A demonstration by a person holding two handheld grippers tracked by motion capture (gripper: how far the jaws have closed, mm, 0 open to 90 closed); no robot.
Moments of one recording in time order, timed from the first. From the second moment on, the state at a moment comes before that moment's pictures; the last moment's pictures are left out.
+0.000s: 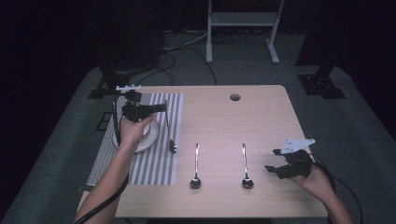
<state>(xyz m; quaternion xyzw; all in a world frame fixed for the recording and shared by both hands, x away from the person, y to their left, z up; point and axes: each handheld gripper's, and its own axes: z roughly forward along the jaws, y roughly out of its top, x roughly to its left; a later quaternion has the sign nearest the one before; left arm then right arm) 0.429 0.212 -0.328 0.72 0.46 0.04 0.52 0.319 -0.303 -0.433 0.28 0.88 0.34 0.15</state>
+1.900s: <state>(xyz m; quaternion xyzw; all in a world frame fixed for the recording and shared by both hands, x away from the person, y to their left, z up) 0.441 0.309 -0.306 0.64 0.54 0.12 0.54 0.320 -0.305 -0.427 0.28 0.88 0.35 0.16</state>
